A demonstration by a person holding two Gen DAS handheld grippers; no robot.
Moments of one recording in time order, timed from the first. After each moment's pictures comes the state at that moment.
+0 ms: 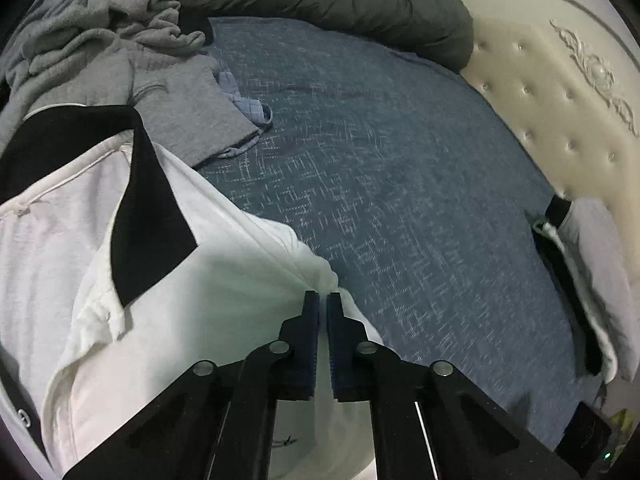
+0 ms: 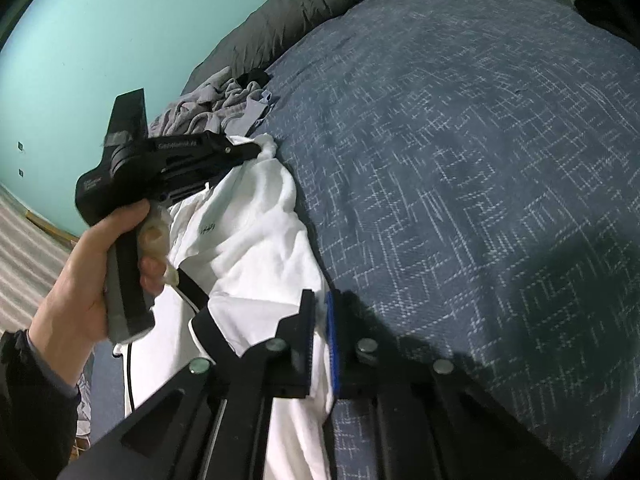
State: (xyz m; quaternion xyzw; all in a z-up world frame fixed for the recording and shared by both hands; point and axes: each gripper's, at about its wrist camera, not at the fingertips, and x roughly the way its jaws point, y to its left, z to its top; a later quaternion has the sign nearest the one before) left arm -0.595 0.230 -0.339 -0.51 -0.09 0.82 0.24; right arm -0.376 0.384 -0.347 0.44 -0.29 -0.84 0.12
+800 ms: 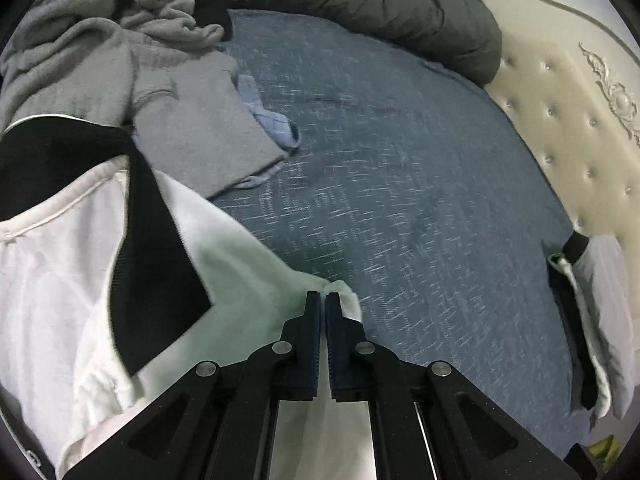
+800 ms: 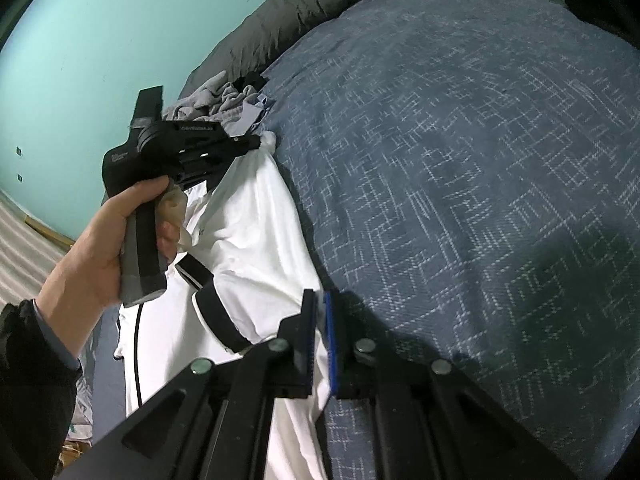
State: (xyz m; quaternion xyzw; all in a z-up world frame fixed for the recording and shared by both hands) left arm -0.634 0.225 -0.346 -0.52 -0.10 0.82 0.21; right arm -0.369 0.387 -0.346 0.44 -0.30 -0.84 0.12
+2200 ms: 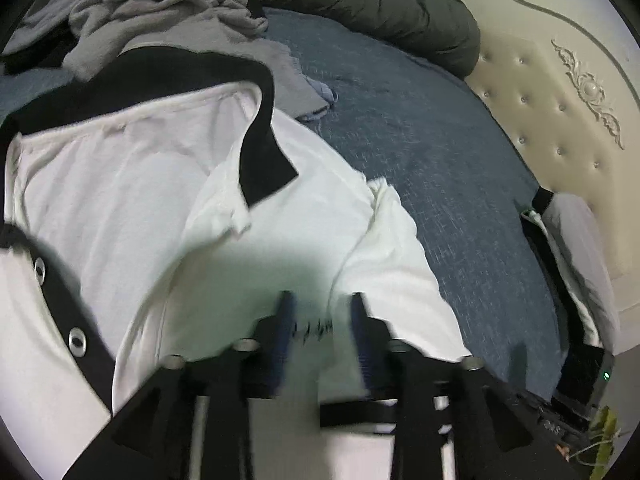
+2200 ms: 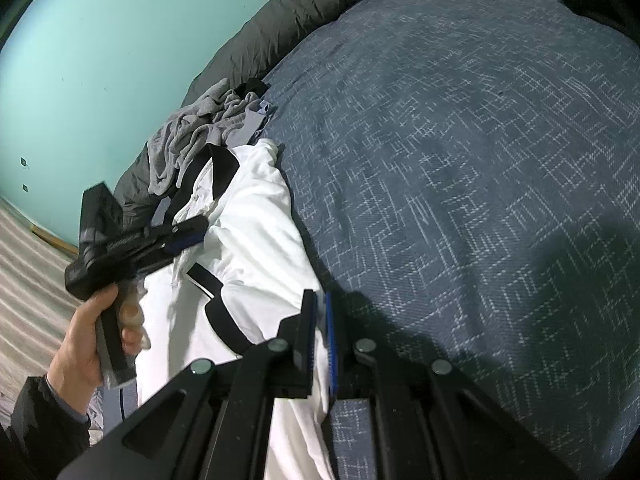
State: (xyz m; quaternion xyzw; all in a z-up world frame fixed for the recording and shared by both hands) left arm -0.555 0.153 -0.337 -0.53 -0.11 0.80 0.25; right arm -0.368 0.394 -0.343 0.43 -0.32 -0.83 0.12
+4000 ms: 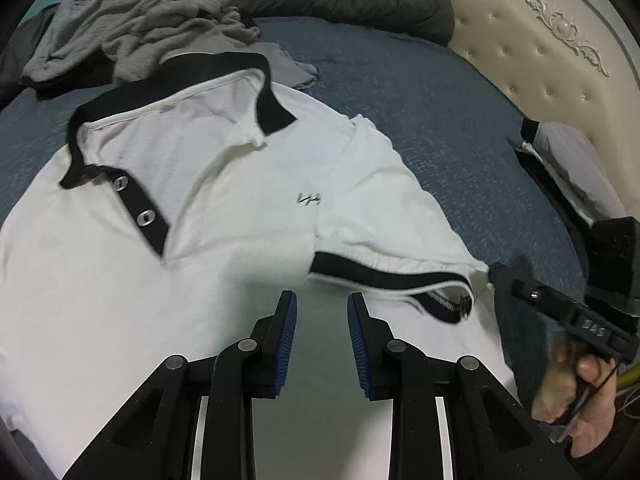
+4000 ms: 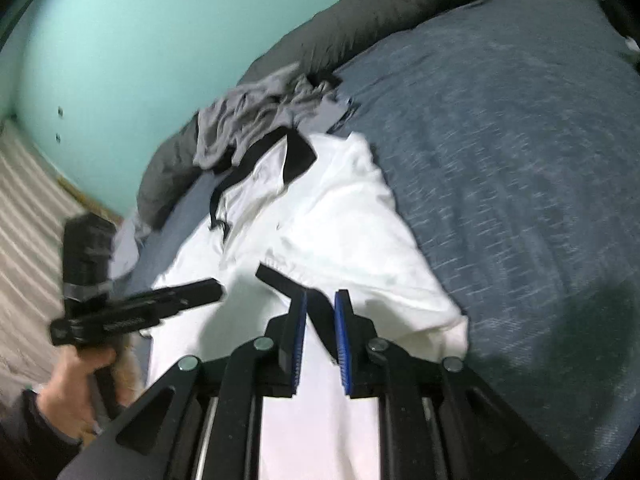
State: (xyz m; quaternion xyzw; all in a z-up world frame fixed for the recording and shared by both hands) left arm -0.453 0.128 -0.308 -0.52 -0.01 0.82 0.22; right arm -0.378 0.332 -0.316 0.42 -0.25 -0.85 0.20
